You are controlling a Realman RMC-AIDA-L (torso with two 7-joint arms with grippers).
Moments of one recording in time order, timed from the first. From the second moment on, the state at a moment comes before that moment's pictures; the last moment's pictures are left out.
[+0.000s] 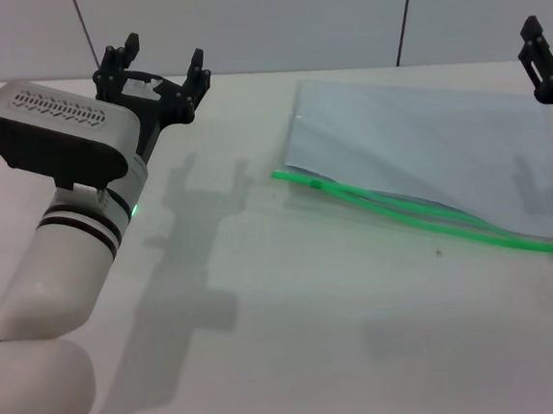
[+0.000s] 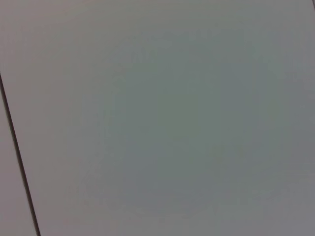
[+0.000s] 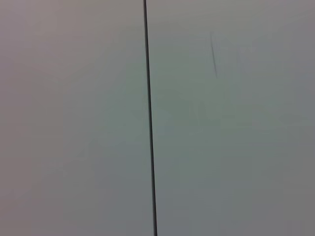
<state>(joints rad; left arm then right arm) -0.43 -2.03 2.25 0.79 2.05 -0.76 -2.56 0.44 2.04 -2.22 -0.44 0.80 -1.04 0.03</state>
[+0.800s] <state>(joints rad) -0.43 -2.03 2.25 0.80 2.05 -0.72 -2.56 0.44 2.04 -2.22 -0.44 0.80 -1.04 0.03</state>
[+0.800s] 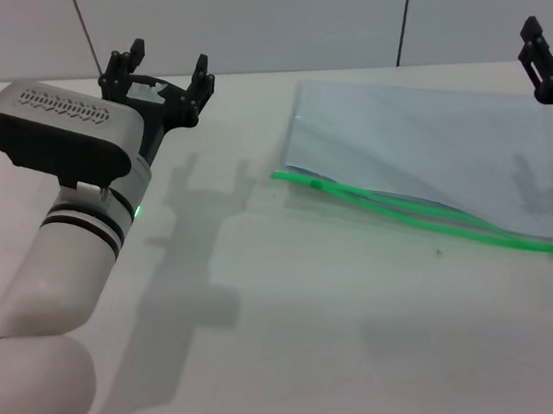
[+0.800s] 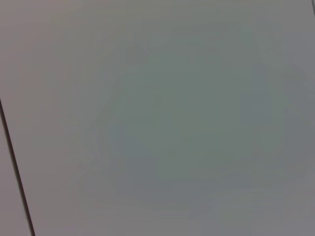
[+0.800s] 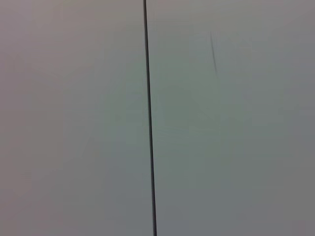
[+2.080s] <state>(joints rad) -0.37 -1.98 1.83 1.36 2.40 0.57 -2.15 0.44 2.04 -2.22 -0.41 0.80 -1.04 0.05</state>
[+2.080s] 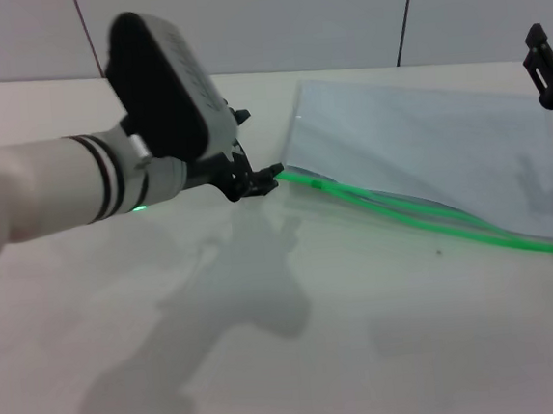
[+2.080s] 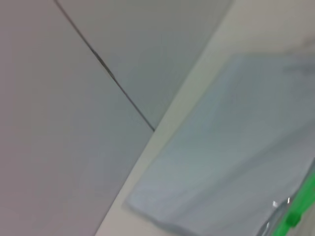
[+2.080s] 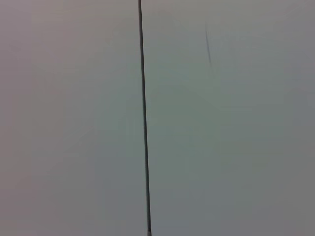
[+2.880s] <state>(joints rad) -0.48 -2.03 1.93 1.27 2.72 0.61 -2.21 0.46 2.04 -2.22 -0.41 0.80 -1.01 0.06</state>
